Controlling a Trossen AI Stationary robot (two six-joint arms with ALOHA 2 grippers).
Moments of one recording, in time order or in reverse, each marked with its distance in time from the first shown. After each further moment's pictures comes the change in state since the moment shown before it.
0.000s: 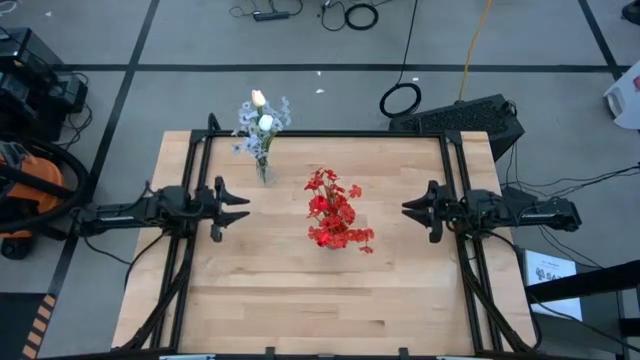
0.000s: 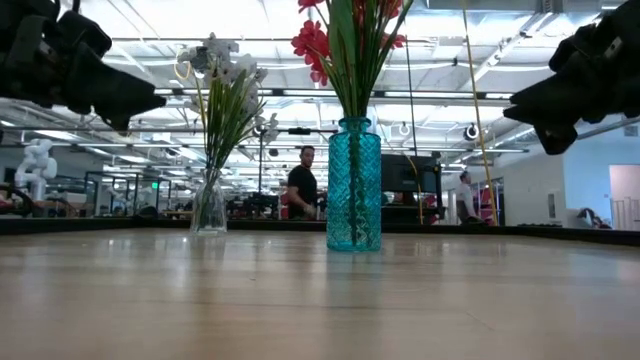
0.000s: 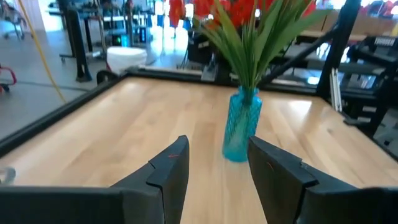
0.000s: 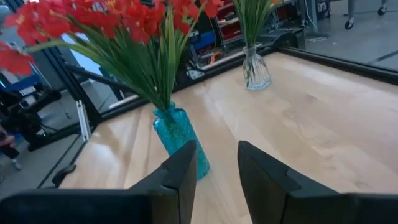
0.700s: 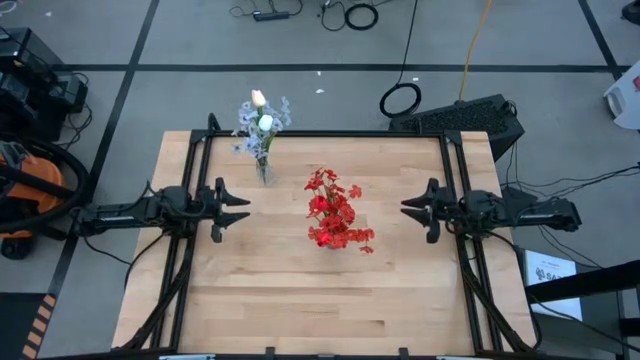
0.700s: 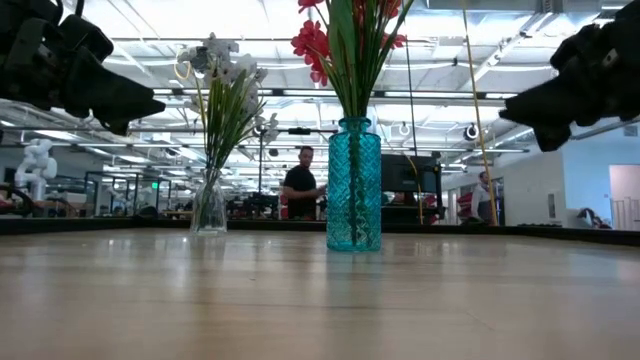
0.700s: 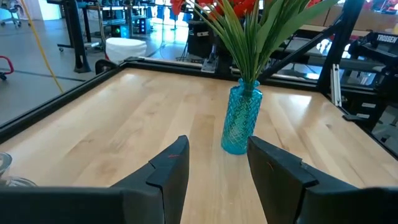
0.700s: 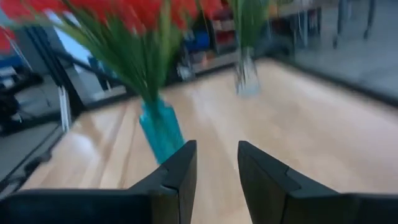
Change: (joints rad) left arm 0.000 0.006 0.001 -0.039 0.000 -0.025; right arm 0.000 0.000 -0.024 0.028 0.029 -0.114
